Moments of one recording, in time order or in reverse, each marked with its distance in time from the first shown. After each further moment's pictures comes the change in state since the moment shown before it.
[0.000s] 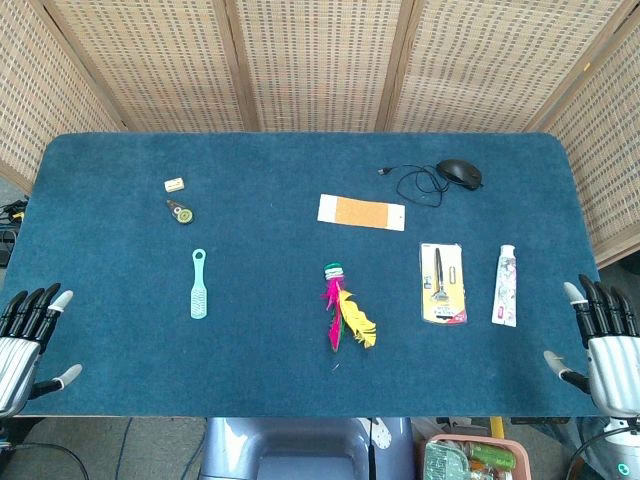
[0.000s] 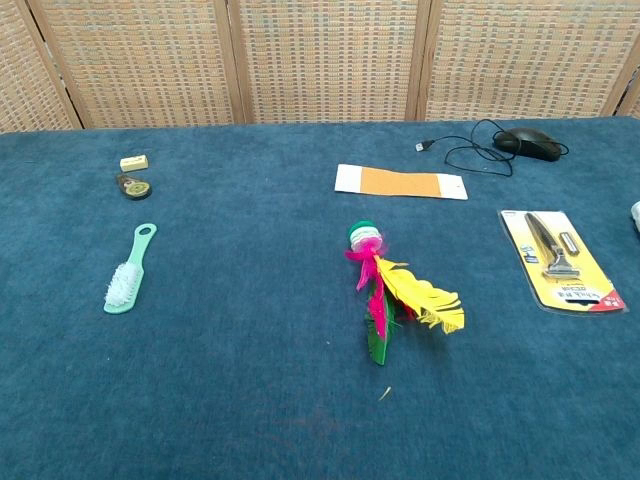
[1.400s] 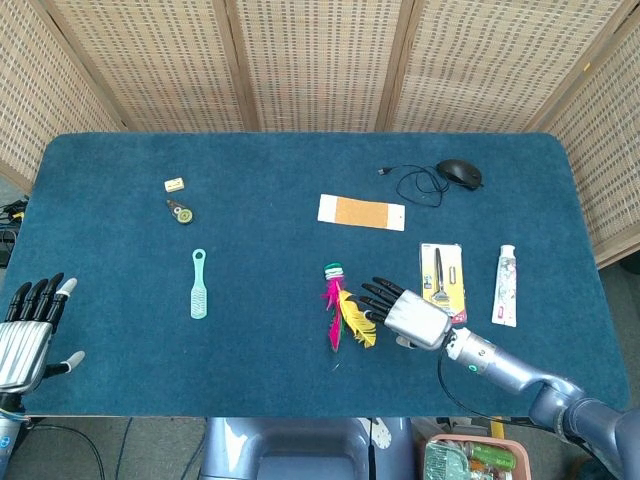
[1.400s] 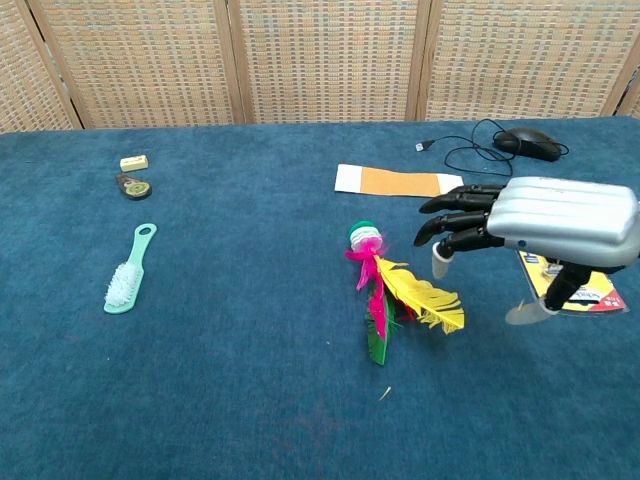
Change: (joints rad) left arm -0.052 -0.060 -0.063 -0.011 -0.194 -0.136 0.152; right arm 0.659 -0.417 -0.112 0.669 -0.447 -0.430 0.339
